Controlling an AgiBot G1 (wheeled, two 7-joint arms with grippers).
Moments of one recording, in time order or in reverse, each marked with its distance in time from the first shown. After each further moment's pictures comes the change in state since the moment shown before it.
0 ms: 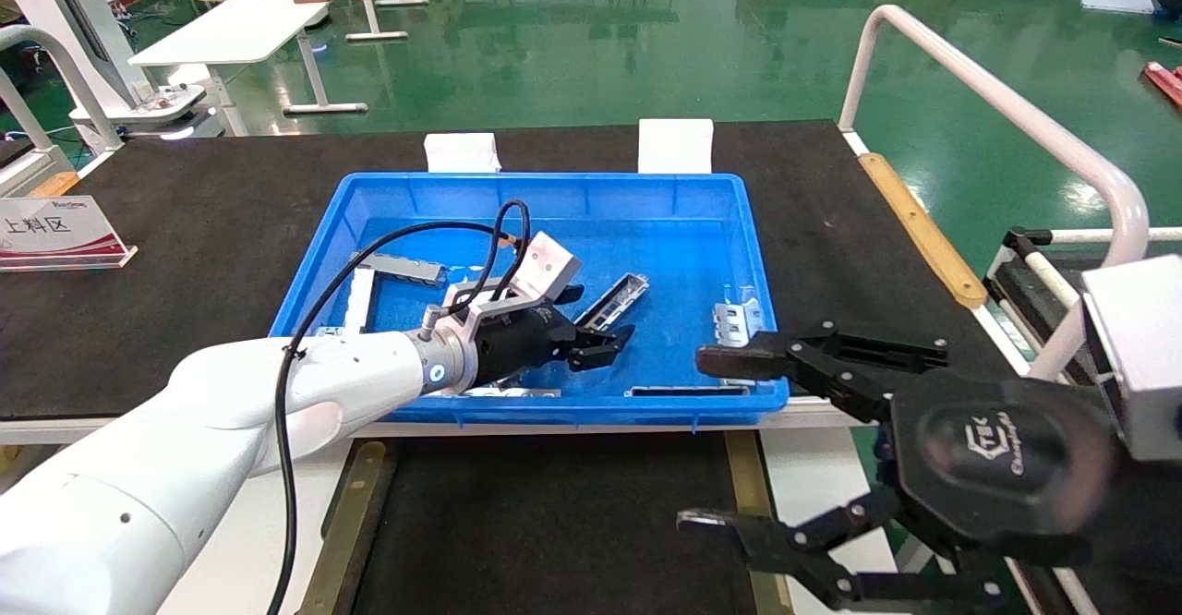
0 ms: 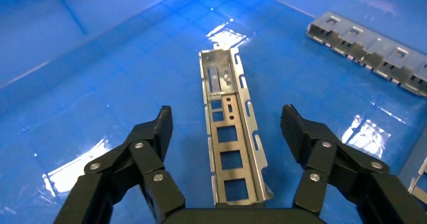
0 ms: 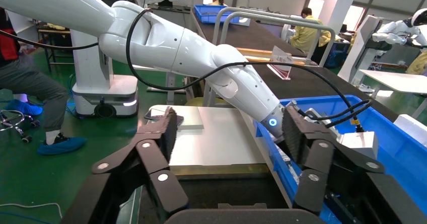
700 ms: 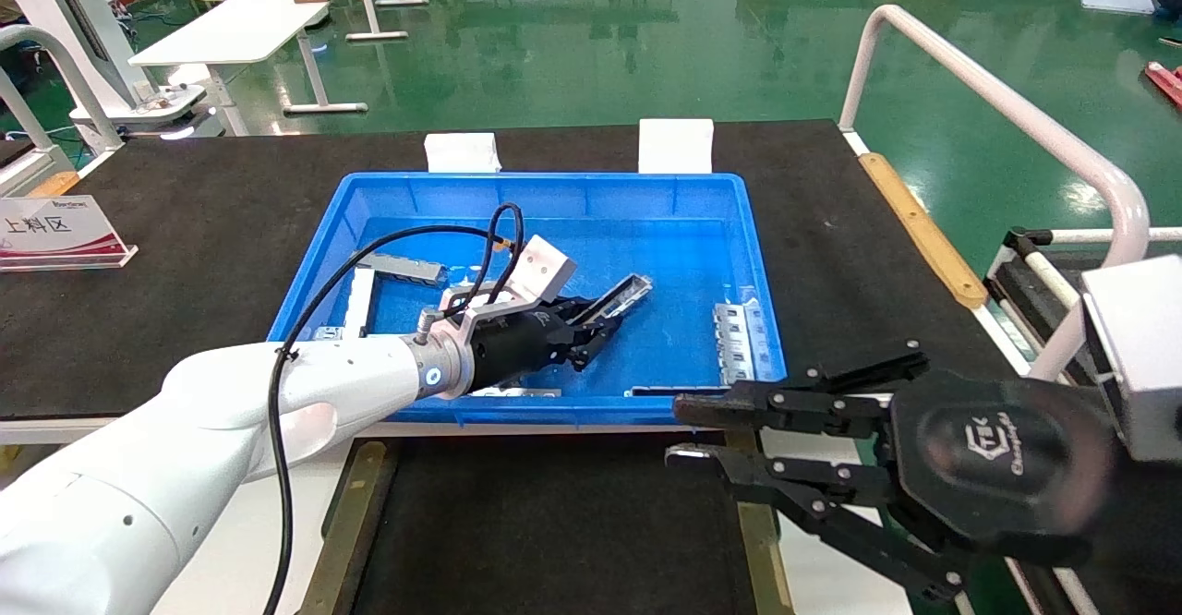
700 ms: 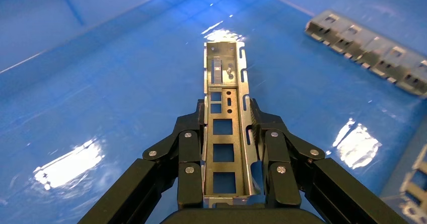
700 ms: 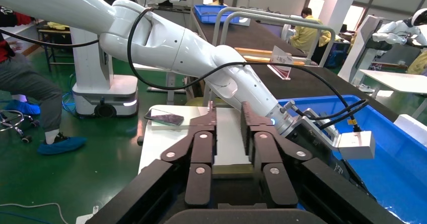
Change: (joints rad) left arm -0.016 -0.006 0.079 0.029 -0.143 0.014 0.043; right arm 0.000 0.000 0.000 0.000 0.000 0.000 0.000
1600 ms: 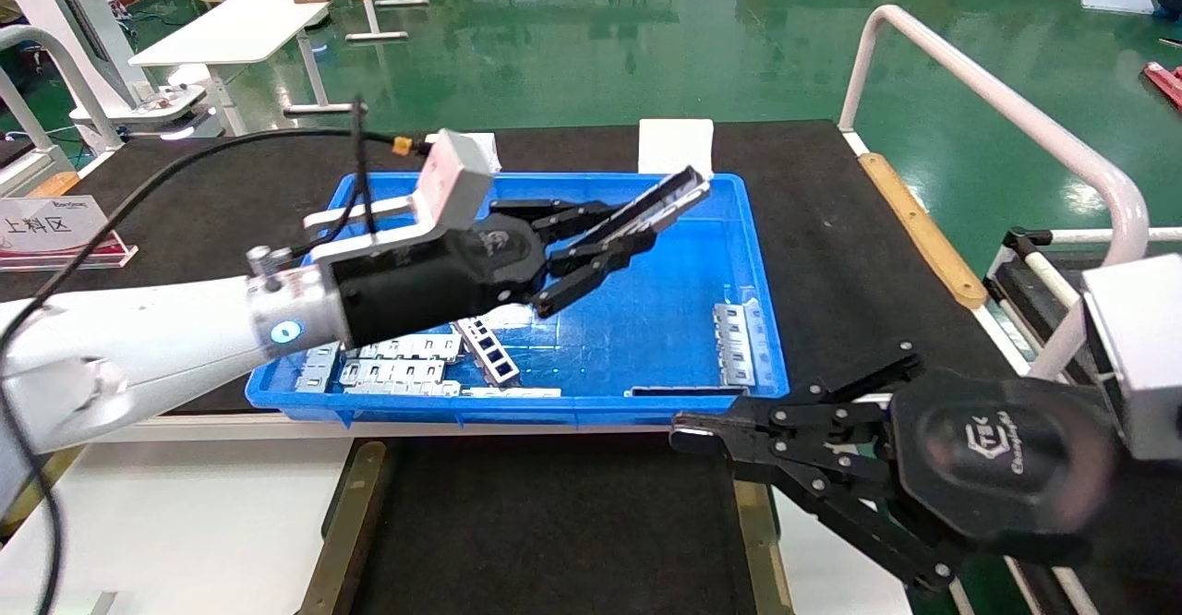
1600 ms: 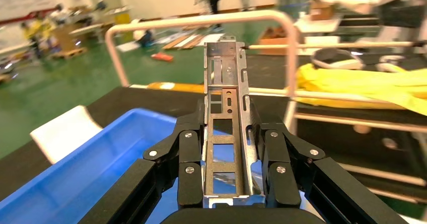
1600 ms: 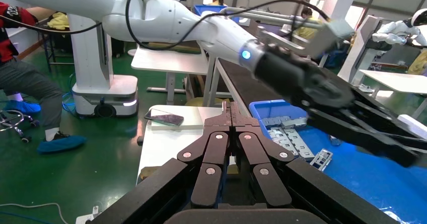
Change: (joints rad) left arm -0.002 -0.250 -0.152 -0.172 -0.282 0.537 0.256; right arm 0.000 0.000 0.000 0.000 0.000 0.000 0.000
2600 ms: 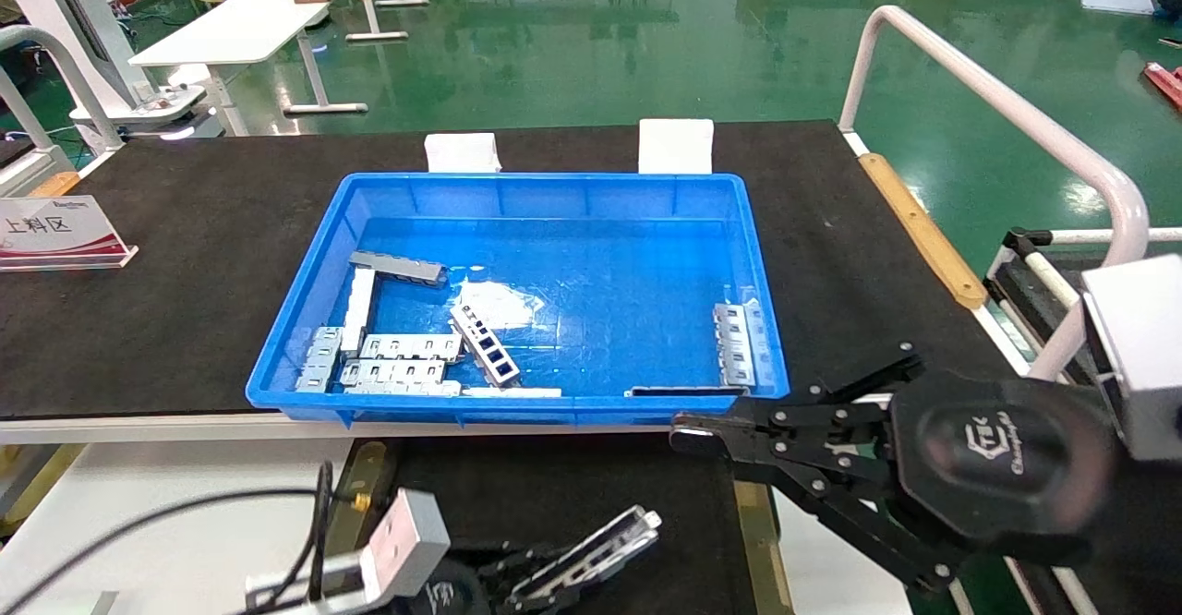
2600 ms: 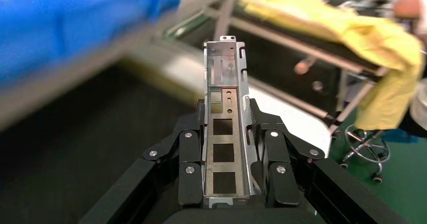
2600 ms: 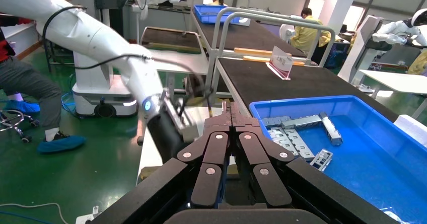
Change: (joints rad) left arm 0.614 -0.391 0.072 -0.791 -0.041 -0.442 -0.247; right arm 0.000 0.000 0.000 0.000 0.000 0.000 0.000
